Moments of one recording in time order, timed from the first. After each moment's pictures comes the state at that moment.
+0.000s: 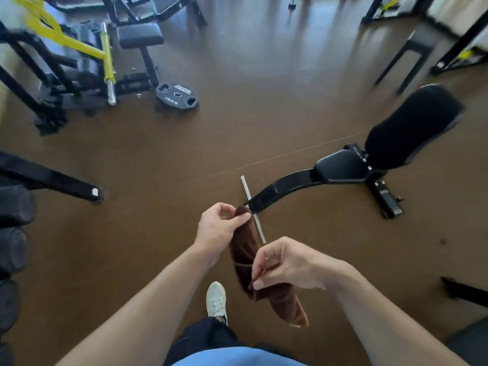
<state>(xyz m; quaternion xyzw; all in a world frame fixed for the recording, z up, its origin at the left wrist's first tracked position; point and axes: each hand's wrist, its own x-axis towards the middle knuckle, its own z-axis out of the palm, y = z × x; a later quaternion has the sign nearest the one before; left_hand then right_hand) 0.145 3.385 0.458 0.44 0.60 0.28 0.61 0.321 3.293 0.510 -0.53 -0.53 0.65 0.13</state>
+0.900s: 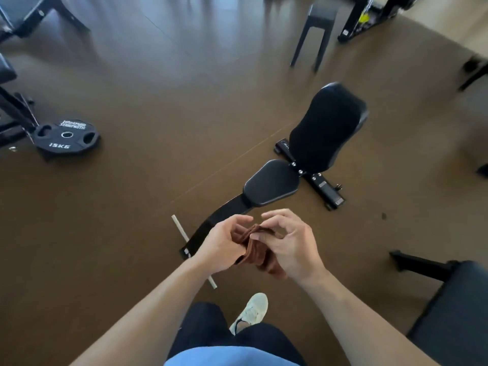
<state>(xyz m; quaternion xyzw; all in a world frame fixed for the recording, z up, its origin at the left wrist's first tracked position) 0.500 3.547 0.451 0.70 0.40 -0.01 0.59 0.638 3.424 0.470 -0.76 -0.39 0.27 0.44</state>
